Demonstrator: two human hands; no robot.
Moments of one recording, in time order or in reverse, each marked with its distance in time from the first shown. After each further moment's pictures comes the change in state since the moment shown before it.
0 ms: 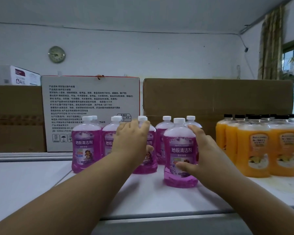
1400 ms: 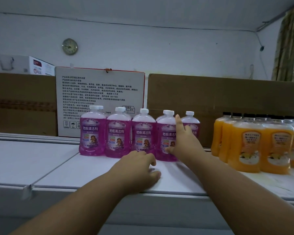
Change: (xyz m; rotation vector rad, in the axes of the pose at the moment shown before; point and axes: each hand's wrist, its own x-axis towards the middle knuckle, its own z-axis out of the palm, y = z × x) left_hand -0.084 0.034 -0.033 -0.349 -0.565 0.011; right_hand 0.050 0.003 0.039 -0.166 -0.098 0.123
